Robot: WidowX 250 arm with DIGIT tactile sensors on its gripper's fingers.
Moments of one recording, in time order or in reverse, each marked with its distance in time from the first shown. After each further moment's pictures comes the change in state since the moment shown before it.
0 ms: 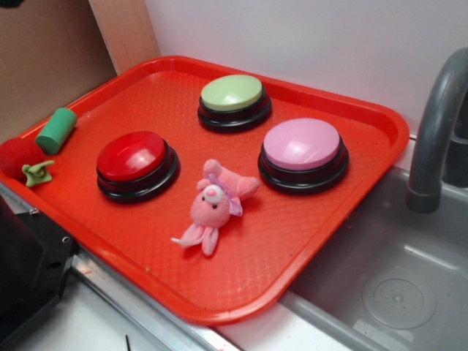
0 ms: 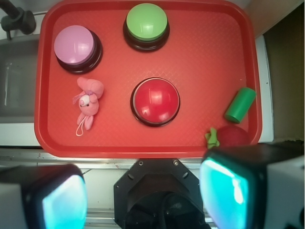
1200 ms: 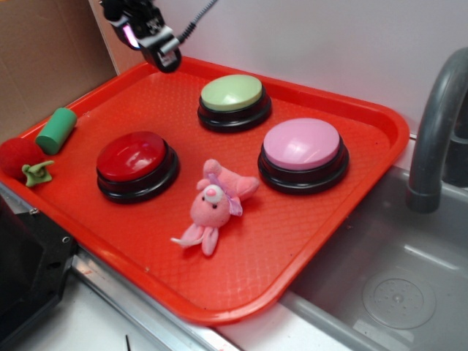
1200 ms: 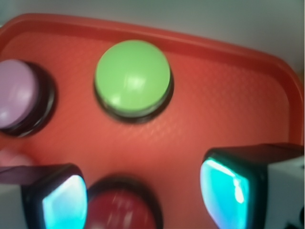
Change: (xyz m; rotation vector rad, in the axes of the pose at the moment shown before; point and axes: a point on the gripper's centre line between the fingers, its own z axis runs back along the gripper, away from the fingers) arm 0.130 0.048 -0.142 -0.013 -0.093 -0.230
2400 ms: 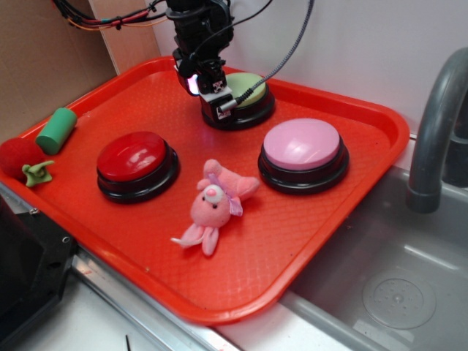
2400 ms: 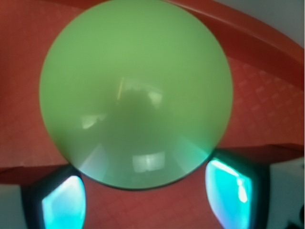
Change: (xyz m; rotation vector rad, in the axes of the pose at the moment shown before) arm 0.030 0.000 -0.070 0.029 0.111 -0.094
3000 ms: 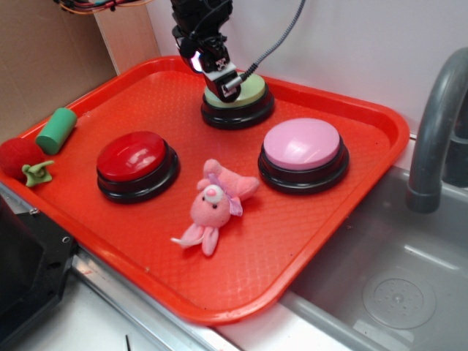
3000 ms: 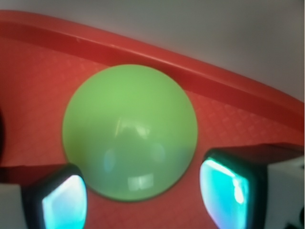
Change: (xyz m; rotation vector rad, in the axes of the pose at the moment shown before) arm 0.013 0.004 0.013 0.019 -0.075 0.021
